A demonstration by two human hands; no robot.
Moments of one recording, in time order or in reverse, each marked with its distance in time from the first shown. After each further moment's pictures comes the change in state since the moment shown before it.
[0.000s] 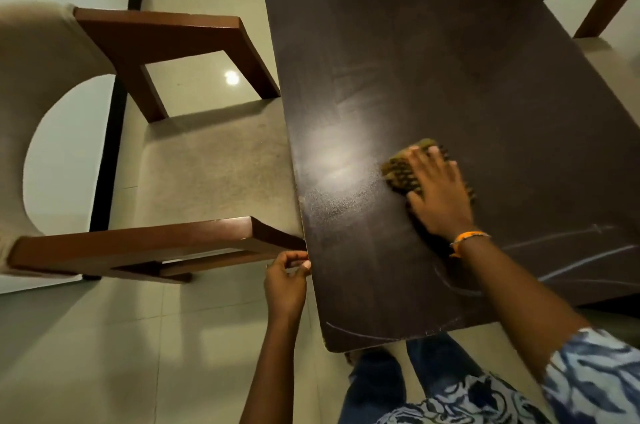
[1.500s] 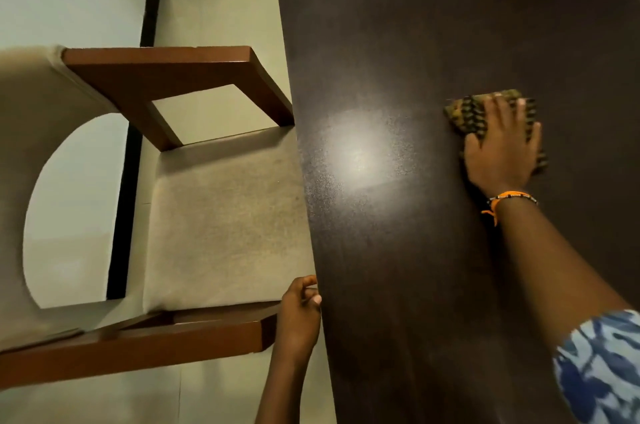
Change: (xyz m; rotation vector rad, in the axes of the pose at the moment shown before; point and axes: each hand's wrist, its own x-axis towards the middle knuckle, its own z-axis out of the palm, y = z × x) left_hand 0.096 0.082 0.012 0.068 -0.166 -0.134; right_hand 0.211 0.025 -0.013 0.050 0.223 0.309
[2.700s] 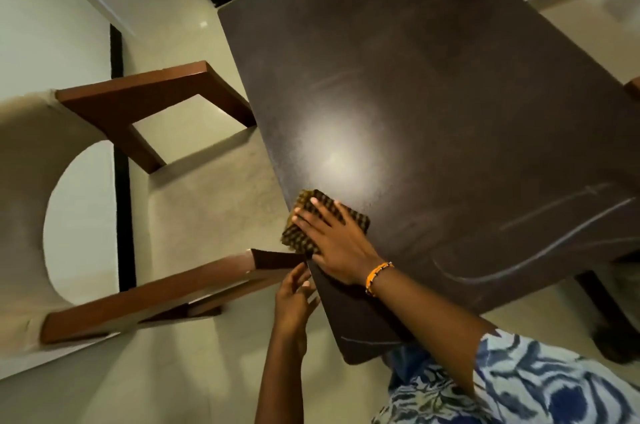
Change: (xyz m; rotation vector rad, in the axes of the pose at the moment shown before) left_hand -0.090 -0.074 0.003 -0.220 -0.083 -0.029; right_hand -0.274 -0.074 0.007 0.040 -0.425 -0.672
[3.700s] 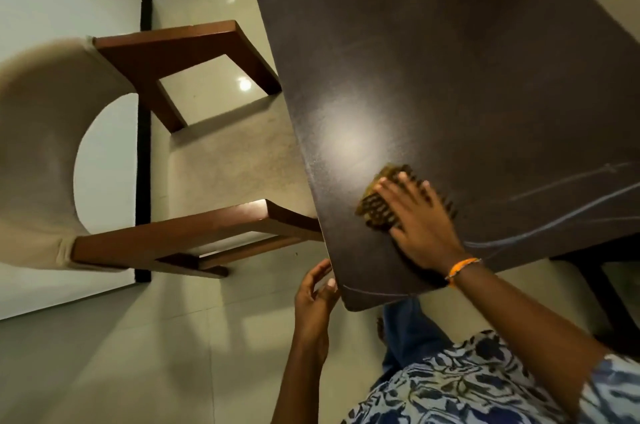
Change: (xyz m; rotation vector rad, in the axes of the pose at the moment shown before) left_hand -0.049 -0.079 -0.008 -0.100 -0.032 0.141; right_hand -0.102 0.044 -0.013 -0.018 0.115 0.189
